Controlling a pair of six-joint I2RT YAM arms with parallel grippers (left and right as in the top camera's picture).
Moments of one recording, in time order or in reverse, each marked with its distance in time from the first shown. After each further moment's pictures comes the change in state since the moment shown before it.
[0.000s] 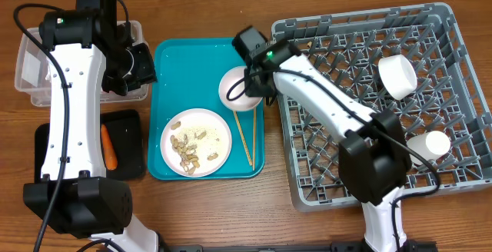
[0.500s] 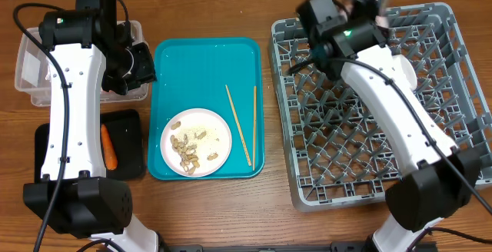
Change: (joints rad) left arm 0.000 0.000 0.000 0.006 -0.002 0.000; right arm -0.222 -0.260 -0.102 -0.138 0.915 0.122
